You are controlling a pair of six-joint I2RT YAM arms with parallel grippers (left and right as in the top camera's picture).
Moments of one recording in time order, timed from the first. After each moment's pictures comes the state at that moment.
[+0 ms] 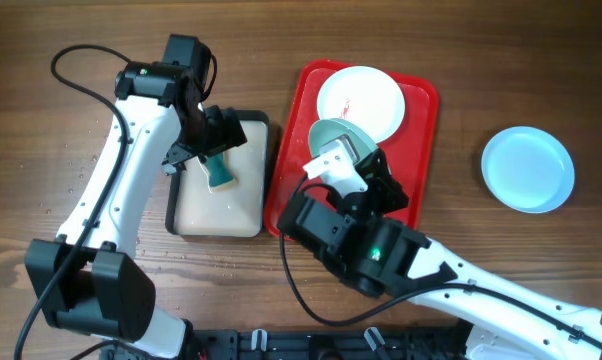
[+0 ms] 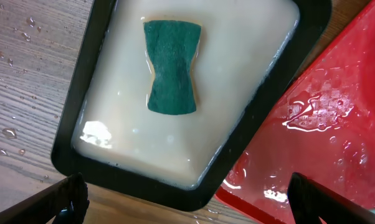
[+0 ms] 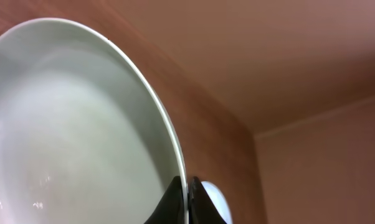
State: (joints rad) left arm -0.18 1.71 1.54 -1.29 0.03 -0.57; right arm 1.07 1.36 1.10 -0.83 1.21 0.15
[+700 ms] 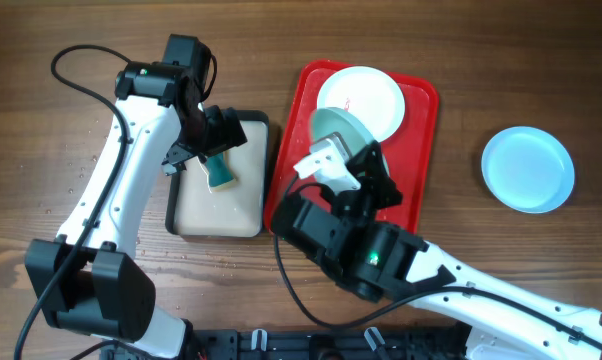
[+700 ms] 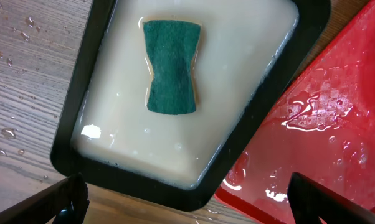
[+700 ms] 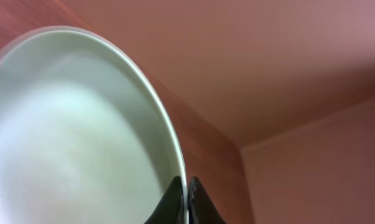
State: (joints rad) left arm -0.18 1.71 1.54 -1.29 0.03 -0.57; right arm 1.09 1.36 1.10 -0.69 1.28 0.04
